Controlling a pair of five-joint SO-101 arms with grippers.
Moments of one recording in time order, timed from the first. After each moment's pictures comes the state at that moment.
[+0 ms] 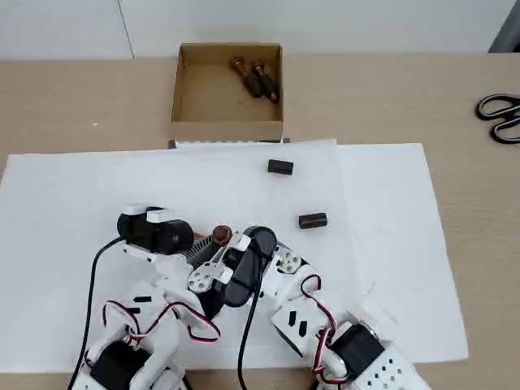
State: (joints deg) left arm 30.7 -104.1 83.4 57.0 30.3; right arm -45.0 -89.0 82.3 37.5 17.3
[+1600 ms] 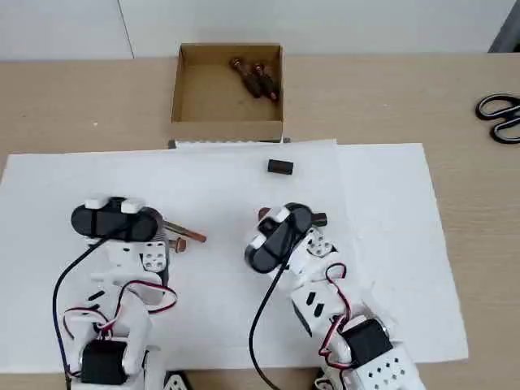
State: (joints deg) left arm -1.7 -103.5 82.9 58.3 1.6; right arm -30.2 -89.2 85.5 34.6 17.5
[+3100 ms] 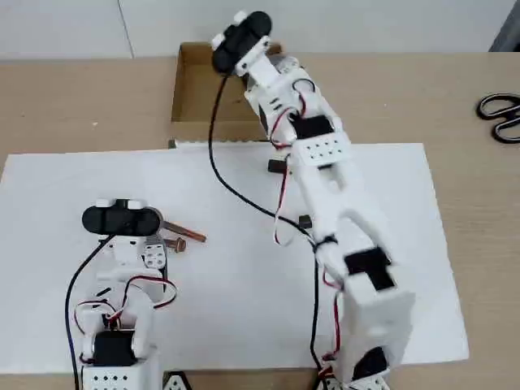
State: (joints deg) left arm -5.2 -103.5 96.5 50.5 0.3; right arm -19.3 23.5 -15.6 21.7 32.0
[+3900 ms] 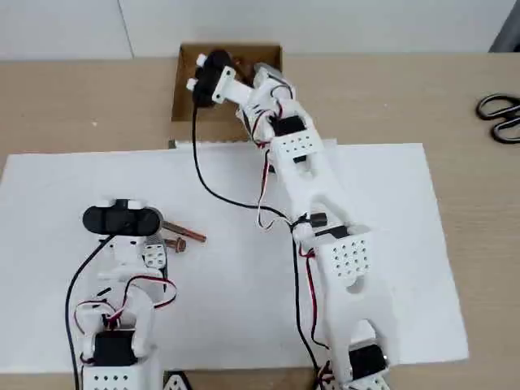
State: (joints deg) left arm -5.2 -103.5 96.5 50.5 0.3; right arm -20.7 51.1 -41.6 24.5 49.1
